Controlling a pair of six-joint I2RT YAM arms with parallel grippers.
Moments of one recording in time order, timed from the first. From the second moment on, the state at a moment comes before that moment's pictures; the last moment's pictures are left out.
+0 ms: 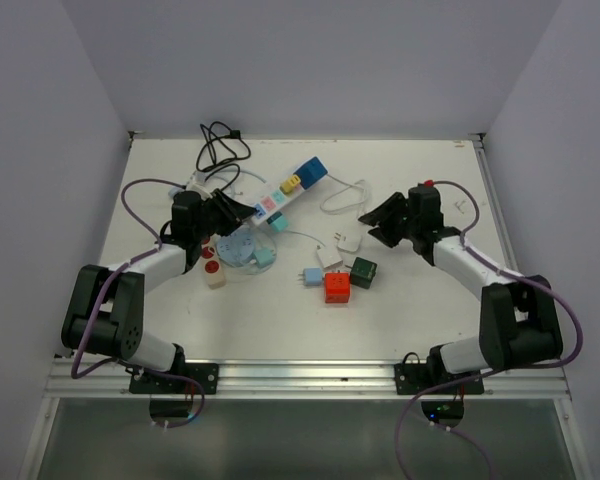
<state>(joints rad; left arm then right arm) -0.17 1.48 0.66 0.39 0.33 -0.92 0.21 1.45 0.79 -0.04 -0.22 1.04</state>
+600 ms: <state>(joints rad) -0.17 1.47 0.67 0.37 0.37 -0.91 0.59 1.72 0.81 0.34 -0.26 1.31</state>
